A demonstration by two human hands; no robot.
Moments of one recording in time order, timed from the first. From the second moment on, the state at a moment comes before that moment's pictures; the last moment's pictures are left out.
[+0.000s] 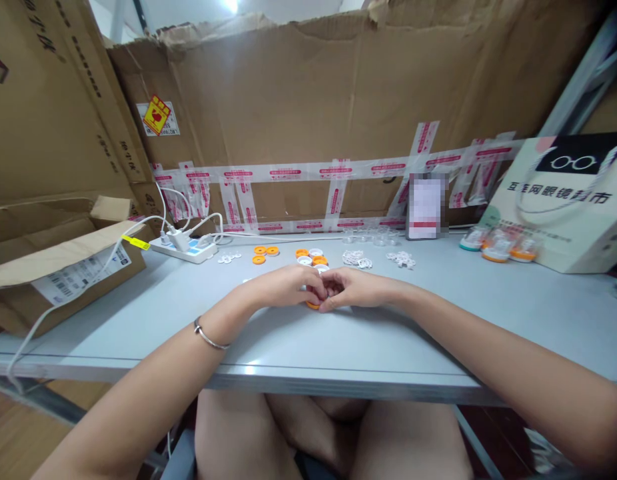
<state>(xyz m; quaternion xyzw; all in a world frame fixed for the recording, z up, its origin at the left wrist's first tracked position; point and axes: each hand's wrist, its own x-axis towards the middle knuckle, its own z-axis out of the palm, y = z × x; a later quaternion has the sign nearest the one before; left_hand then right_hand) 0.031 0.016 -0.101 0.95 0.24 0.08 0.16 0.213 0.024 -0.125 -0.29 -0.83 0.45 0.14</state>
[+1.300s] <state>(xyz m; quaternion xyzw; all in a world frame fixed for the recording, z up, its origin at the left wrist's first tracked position) -0.038 0.025 -0.059 0.80 0.59 -0.10 0.02 0.213 0.024 -0.126 -0.36 -0.83 0.41 0.15</state>
